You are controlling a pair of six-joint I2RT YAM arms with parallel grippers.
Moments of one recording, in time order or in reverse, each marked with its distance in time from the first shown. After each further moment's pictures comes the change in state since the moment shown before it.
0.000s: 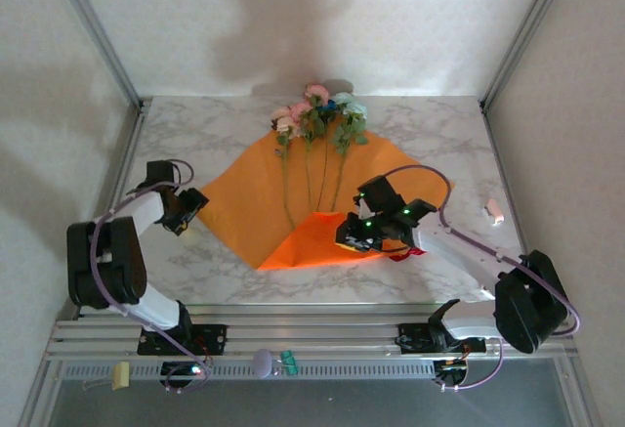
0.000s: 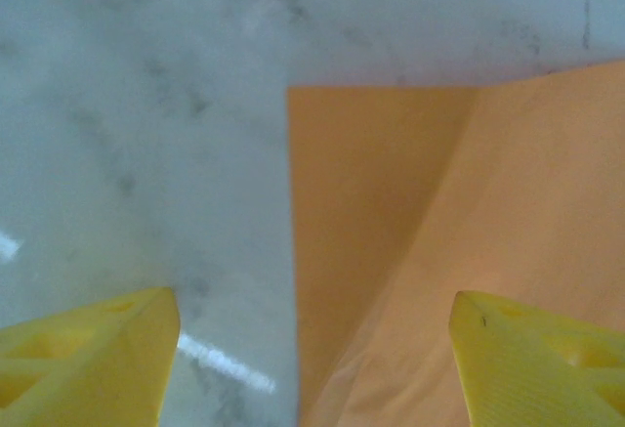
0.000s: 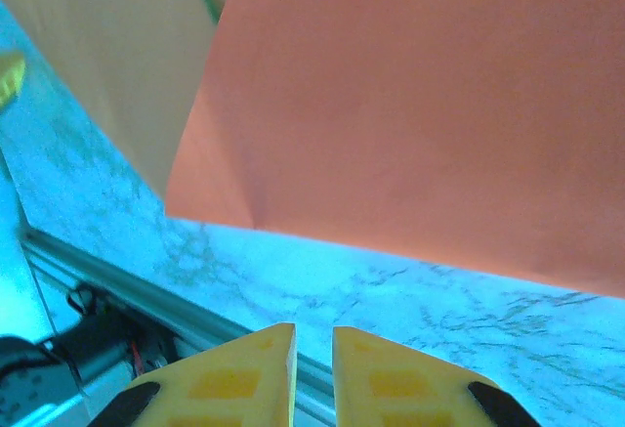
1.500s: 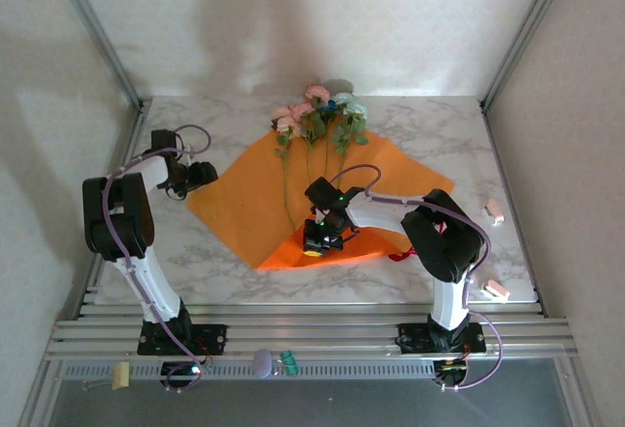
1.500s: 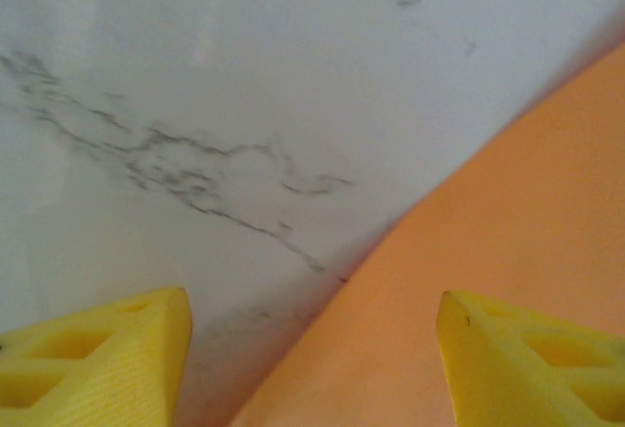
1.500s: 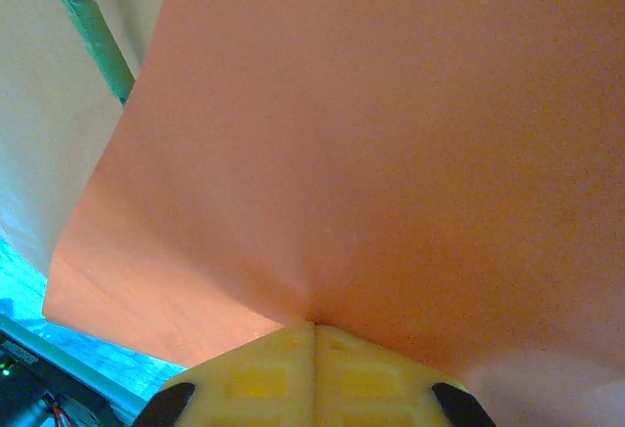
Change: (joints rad) left arm -0.004 0.330 0.379 -0.024 0.167 0.473; right arm 0.118 0.554 0.283 0.037 -0.016 0.007
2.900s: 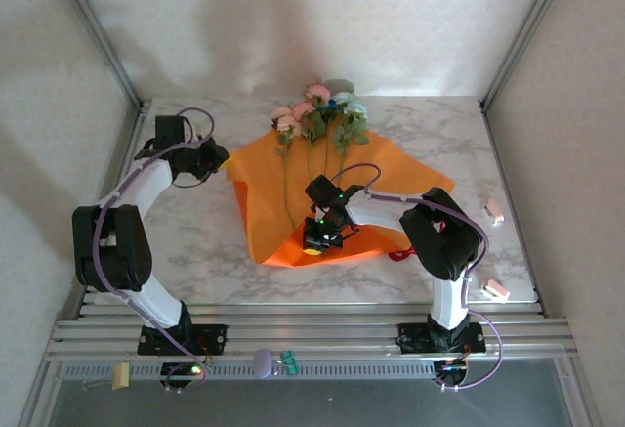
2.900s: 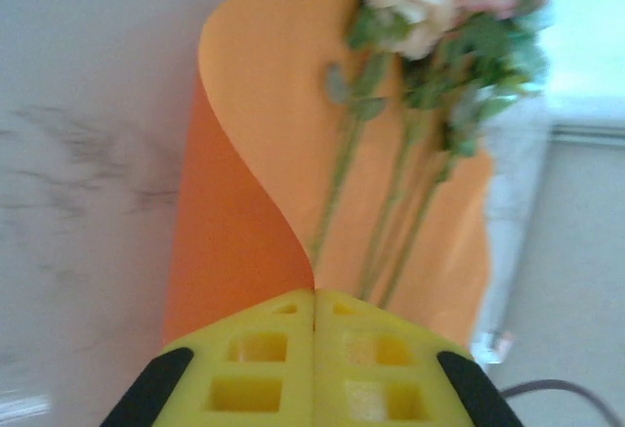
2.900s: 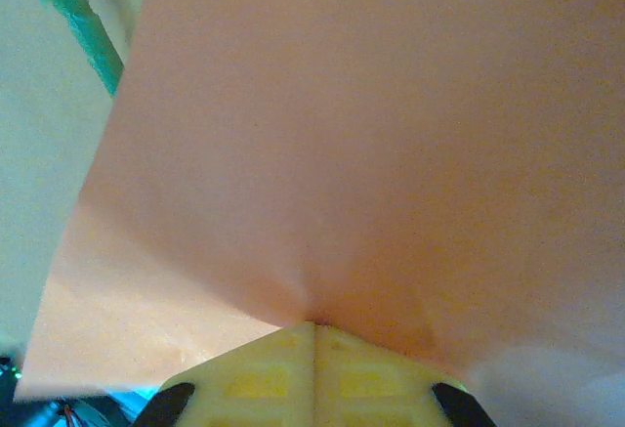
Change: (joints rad) left arm -0.128 -0.266 -0.034 0.100 0.253 -0.534; right arm -0.014 0.016 0.018 -0.010 -0.010 0.003
